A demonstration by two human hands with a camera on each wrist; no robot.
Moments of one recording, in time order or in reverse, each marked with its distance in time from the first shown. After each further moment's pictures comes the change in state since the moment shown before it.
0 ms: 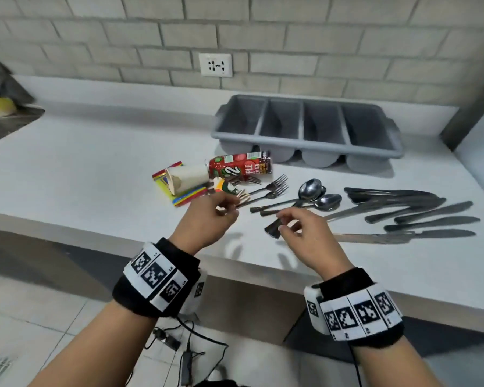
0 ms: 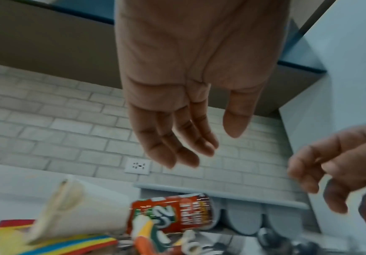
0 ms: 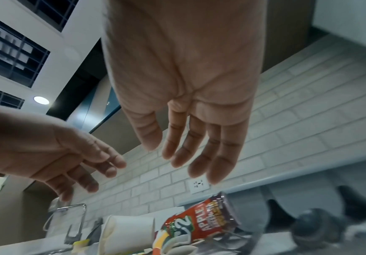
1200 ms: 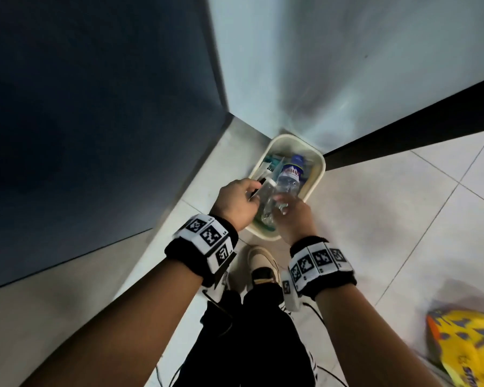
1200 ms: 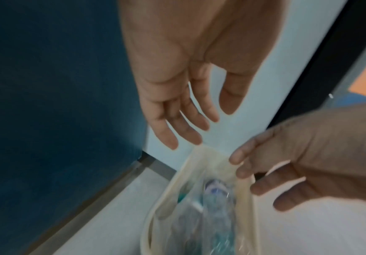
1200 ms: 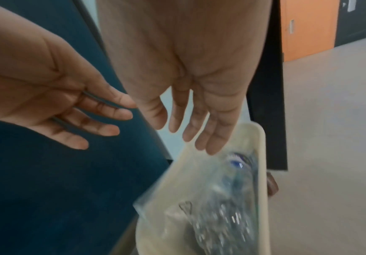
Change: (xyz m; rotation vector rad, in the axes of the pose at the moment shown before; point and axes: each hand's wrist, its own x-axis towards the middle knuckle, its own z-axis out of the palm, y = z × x) left_hand -0.141 -0.214 0.701 0.477 -1.244 0.133; right_hand -0.350 0.585 0.214 0.350 0.580 1.446
